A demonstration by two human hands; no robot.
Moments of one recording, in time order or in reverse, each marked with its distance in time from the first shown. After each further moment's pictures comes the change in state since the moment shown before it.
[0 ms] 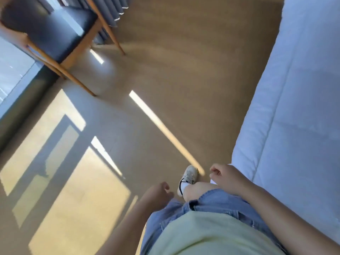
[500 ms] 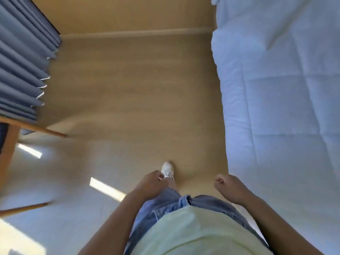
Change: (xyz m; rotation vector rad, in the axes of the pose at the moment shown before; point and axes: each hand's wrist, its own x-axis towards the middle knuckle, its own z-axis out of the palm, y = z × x) left_hand 0.257 0.377 -0.356 0.364 -0.040 0.337; right_hand 0.241 -0.042 -0.334 0.239 0.205 0.279
